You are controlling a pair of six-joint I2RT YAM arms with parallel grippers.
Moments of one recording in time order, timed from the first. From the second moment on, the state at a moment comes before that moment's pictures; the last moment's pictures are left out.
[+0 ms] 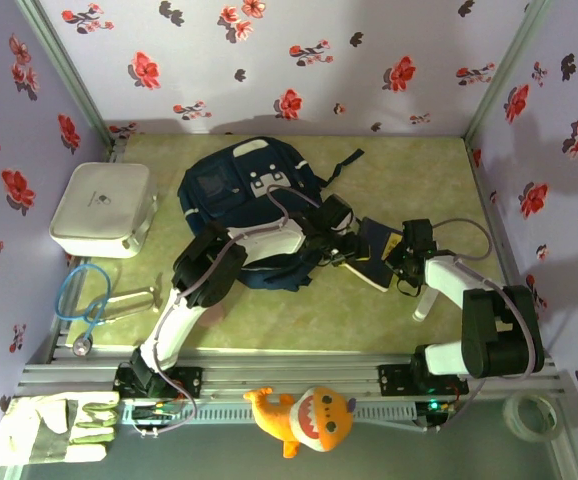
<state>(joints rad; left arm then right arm) -0.93 2.27 1.69 -0.31 0.45 -0.98 0.11 1.37 0.57 -0.30 -0.01 0.82</state>
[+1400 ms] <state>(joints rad) -0.59 1.55 1.12 -0.12 0.19 -0.98 0.45 1.30 0.52 0.40 -0.36 1.33</state>
